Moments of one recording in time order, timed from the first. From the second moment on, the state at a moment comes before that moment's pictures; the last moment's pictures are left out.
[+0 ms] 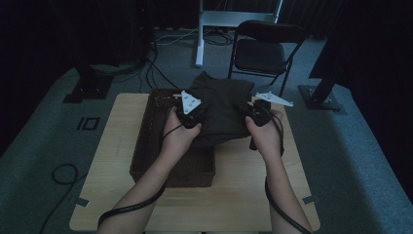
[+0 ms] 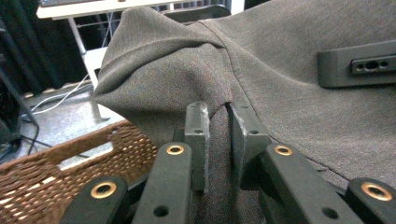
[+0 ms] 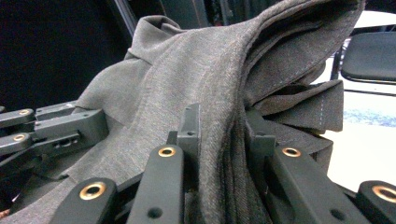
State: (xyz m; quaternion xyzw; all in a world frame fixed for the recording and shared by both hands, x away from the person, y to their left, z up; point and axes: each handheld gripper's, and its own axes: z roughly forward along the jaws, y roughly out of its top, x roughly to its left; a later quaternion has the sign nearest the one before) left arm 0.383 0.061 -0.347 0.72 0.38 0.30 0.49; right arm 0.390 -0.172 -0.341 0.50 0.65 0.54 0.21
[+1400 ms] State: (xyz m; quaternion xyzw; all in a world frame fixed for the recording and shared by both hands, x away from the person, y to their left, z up) left arm 0.386 0.173 -0.390 0.69 0.46 0.33 0.45; right arm 0.414 -0.040 -0.374 0.46 0.68 0.54 0.19
